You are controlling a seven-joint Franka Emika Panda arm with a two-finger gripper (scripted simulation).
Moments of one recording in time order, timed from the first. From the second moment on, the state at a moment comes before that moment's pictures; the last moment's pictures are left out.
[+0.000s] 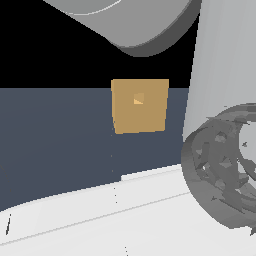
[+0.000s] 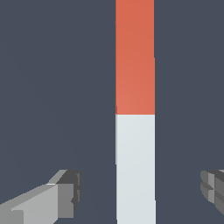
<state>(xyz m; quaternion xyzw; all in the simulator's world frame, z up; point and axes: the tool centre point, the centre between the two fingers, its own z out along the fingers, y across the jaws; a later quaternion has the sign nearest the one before) 0.060 -0.275 0.069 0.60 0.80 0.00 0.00</state>
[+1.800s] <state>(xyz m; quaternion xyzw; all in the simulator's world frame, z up) 0.062 -0.279 0.017 0.59 0.80 0.00 0.00</state>
